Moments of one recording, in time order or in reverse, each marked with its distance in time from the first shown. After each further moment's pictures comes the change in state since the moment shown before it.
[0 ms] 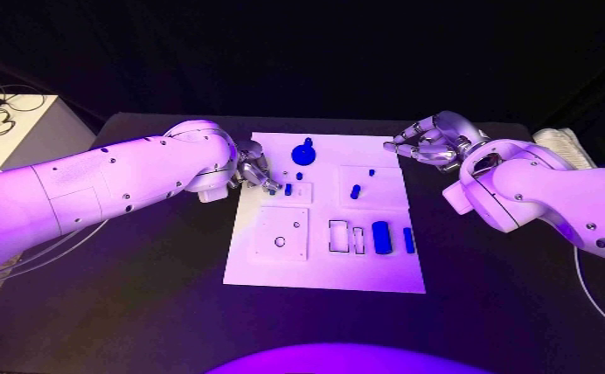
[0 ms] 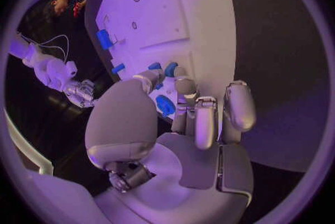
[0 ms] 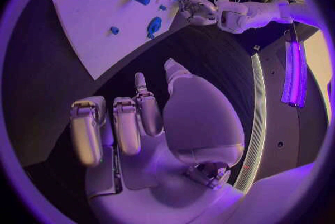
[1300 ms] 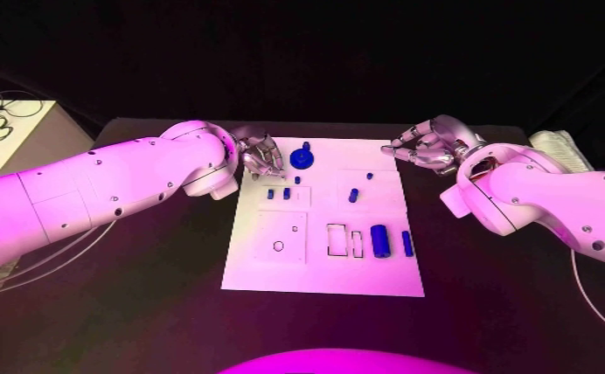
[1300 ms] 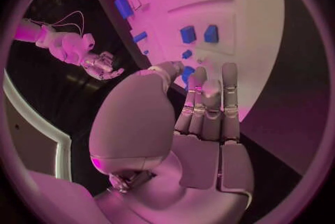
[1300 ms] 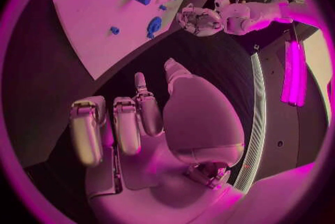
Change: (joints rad) left arm -0.005 -0.021 0.035 0.050 0.080 -0.241 0.171; left_hand 0.310 0.006 0.055 -0.062 -0.011 -0.268 0.127 -0.106 -0.093 -0.416 0.126 -0.251 -0.251 -0.299 0.106 -0.389 -0.291 0.078 -0.453 0.087 -0.382 -0.515; right arm -0.003 -0.003 0.000 -0.002 0.005 -0.003 0.010; right_hand 0.000 0.000 -0.003 0.003 0.000 0.000 0.000 0.000 0.000 0.000 0.000 0.000 0.000 0.000 0.000 0.000 0.000 0.000 0.000 0.000 -0.004 0.001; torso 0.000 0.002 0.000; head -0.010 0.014
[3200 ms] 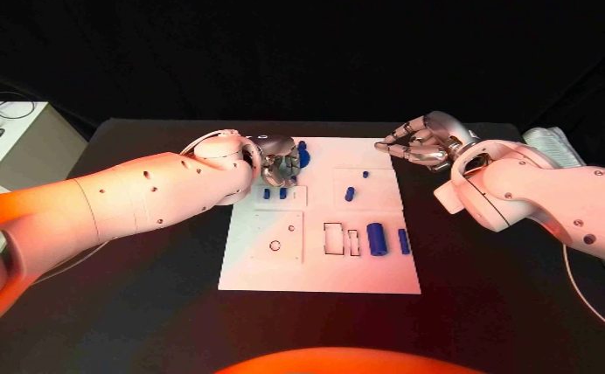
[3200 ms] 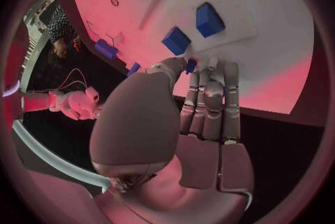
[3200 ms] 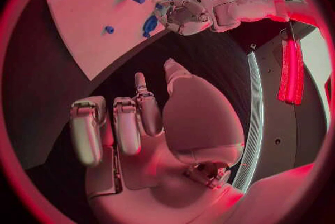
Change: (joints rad) left arm -0.034 0.160 -0.048 -0.160 -0.443 0.008 0.188; left_hand 0.084 -0.022 -0.071 0.046 -0.006 0.097 -0.009 -0.064 -0.280 -0.025 0.025 -0.191 -0.240 0.007 0.024 0.146 -0.070 0.000 0.005 0.029 0.008 0.019; right arm 0.000 0.003 0.000 -0.003 0.016 -0.003 0.038; right_hand 0.004 0.004 -0.002 -0.003 0.000 0.000 0.000 0.000 0.000 0.000 0.000 0.000 0.000 0.000 0.000 0.000 0.000 0.000 0.000 0.000 0.000 -0.001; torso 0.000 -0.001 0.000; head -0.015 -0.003
